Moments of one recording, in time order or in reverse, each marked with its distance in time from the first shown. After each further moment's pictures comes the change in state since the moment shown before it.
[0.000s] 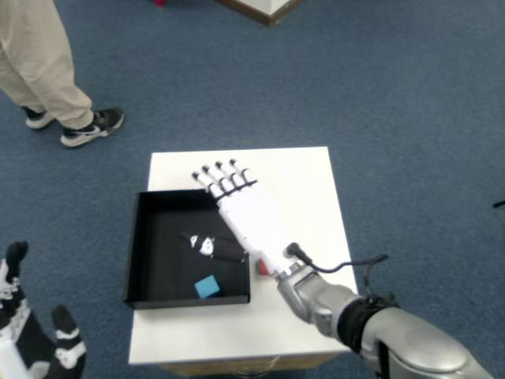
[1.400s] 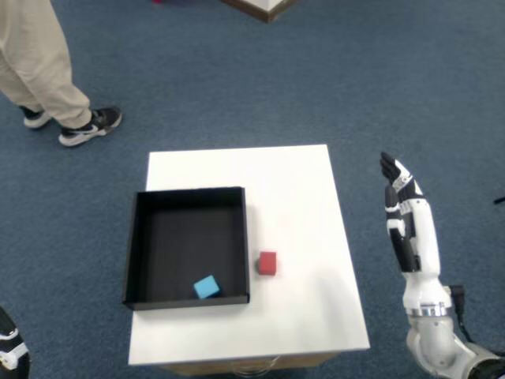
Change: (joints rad) arm 0.349 -0.458 -0.118 -0.062 0.703 -1.189 0.108
